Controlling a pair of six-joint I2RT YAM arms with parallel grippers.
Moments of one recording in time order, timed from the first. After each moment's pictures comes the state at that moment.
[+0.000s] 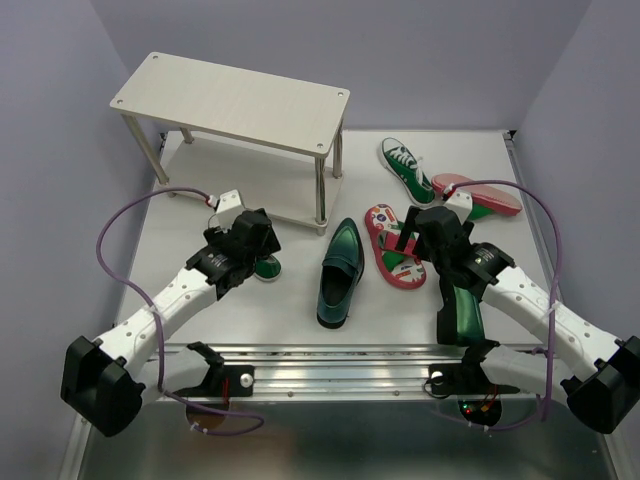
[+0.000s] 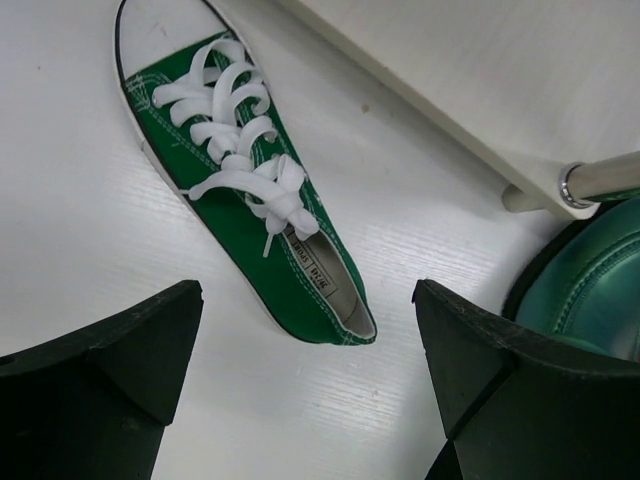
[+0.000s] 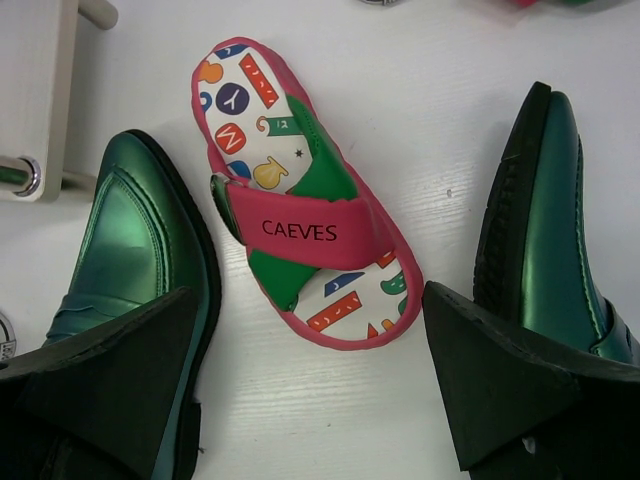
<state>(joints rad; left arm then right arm) -0.60 1.04 0.79 -0.50 -0.58 -0.73 0.64 1.04 0.90 -0.59 0.56 0.70</state>
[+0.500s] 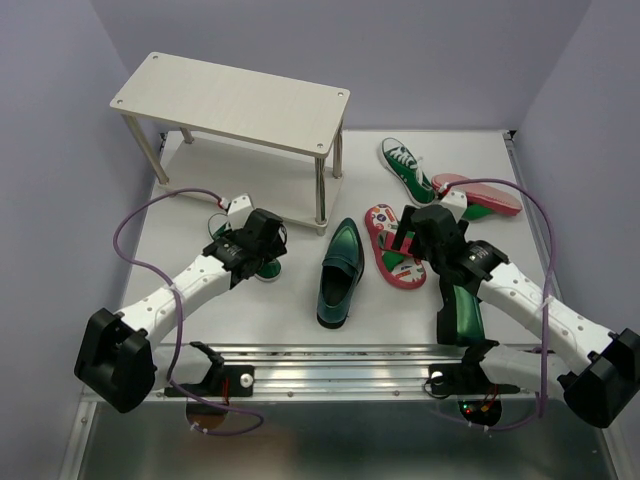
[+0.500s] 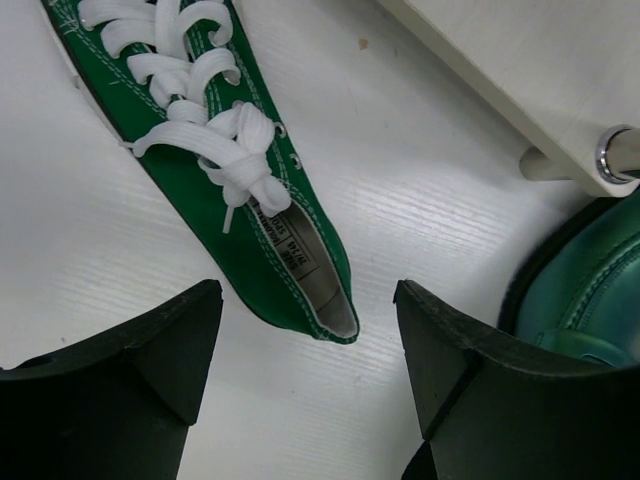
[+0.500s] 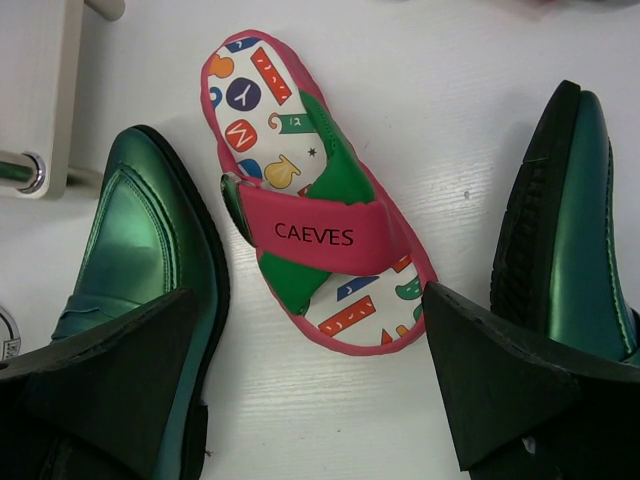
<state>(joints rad) -0.60 1.20 0.82 -0.53 -0.51 -0.83 0.64 1.07 0.90 -0.56 0.55 0.70</state>
